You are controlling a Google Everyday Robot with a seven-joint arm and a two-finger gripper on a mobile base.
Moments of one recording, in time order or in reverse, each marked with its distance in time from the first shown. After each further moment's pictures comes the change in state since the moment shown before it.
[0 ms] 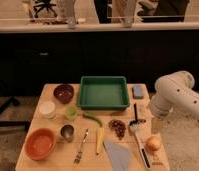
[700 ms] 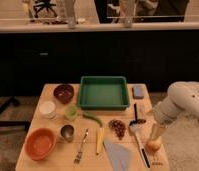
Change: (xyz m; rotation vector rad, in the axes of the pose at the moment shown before) arm -0.006 0.025 0.019 -0.020 -0.200 0.087
